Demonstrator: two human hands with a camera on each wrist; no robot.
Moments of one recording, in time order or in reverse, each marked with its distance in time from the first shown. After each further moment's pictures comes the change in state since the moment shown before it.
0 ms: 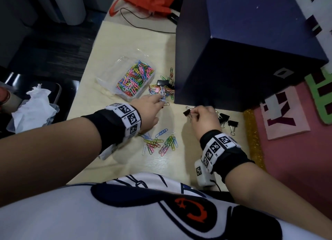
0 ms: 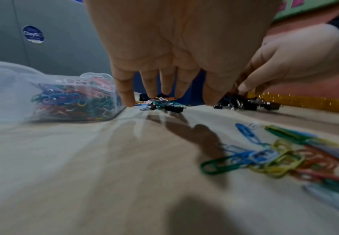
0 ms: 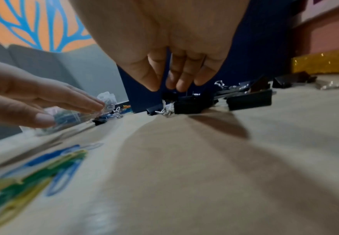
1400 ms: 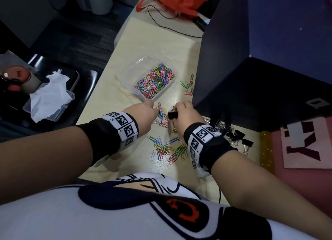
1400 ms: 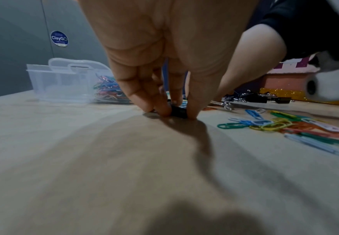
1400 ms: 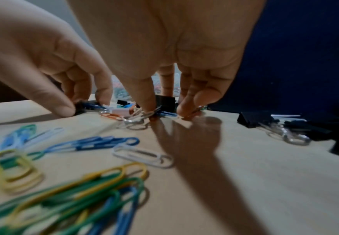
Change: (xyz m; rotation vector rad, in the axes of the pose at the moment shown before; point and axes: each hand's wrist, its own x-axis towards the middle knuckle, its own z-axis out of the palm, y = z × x) left_hand -0.024 -0.033 0.015 -0.092 -0.035 -0.209; right_hand 0.030 -0.085 0.039 -0.371 -0.330 -0.286
